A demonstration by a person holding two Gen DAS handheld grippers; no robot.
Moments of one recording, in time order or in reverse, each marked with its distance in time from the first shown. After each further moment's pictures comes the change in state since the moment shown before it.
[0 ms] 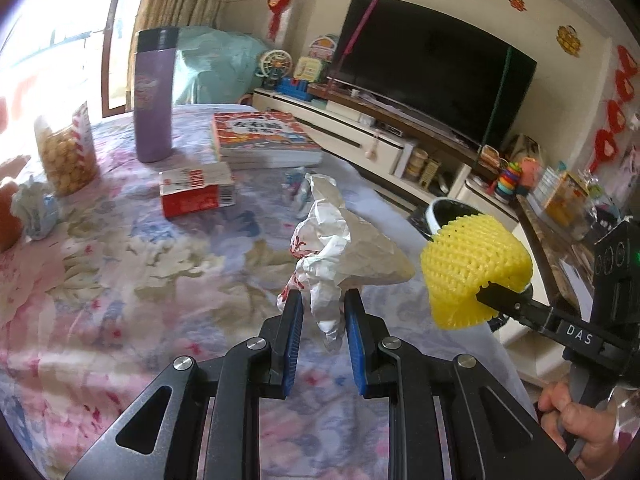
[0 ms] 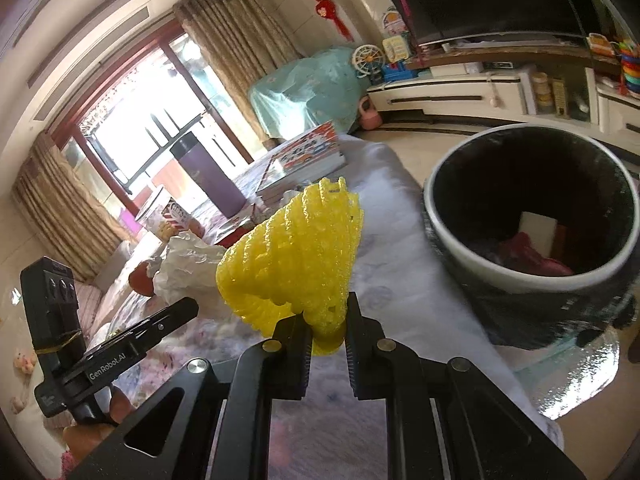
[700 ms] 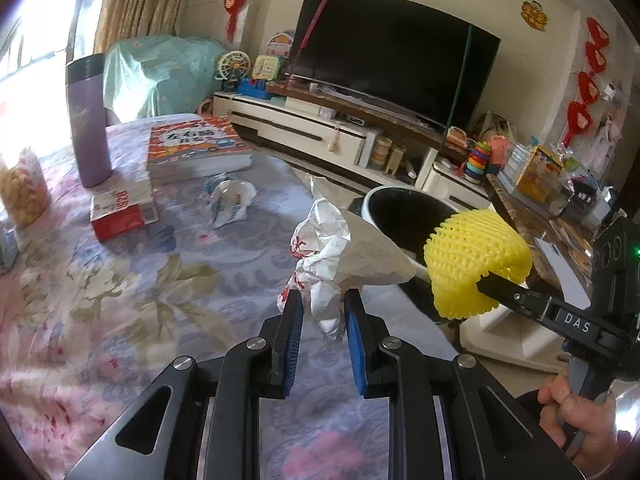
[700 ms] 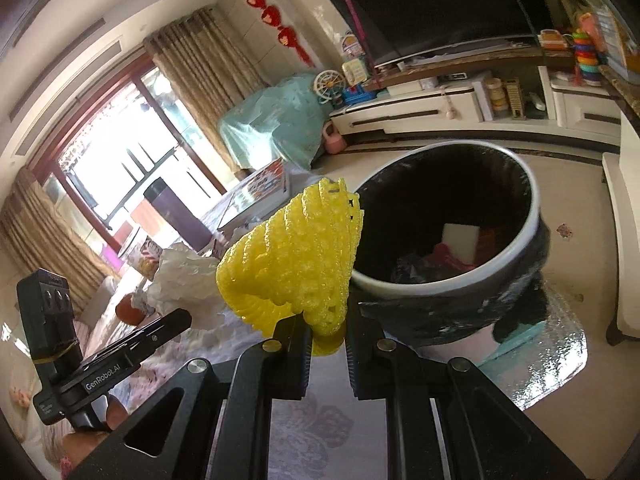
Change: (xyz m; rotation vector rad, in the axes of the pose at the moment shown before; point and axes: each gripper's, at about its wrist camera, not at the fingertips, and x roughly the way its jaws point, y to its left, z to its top) left arm 0.018 -0.061 0.008 0.092 0.017 -0.072; right arm -0.055 -0.052 -0.002 0.089 -0.097 -0.075
